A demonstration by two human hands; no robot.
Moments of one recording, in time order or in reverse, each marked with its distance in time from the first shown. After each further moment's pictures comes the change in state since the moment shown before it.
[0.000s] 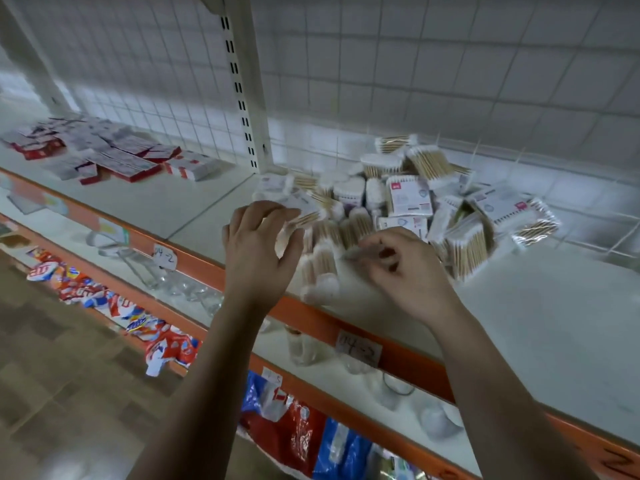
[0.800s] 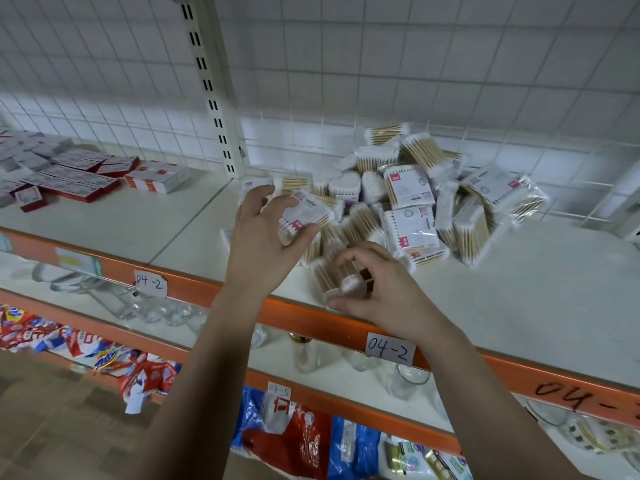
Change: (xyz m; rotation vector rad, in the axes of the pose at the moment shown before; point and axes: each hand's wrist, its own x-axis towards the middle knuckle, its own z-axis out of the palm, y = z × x) left_hand 0.035 -0.038 0.016 -0.254 -0.225 -0.015; right_hand -0.008 -0.028 0.054 0.035 -0.112 0.111
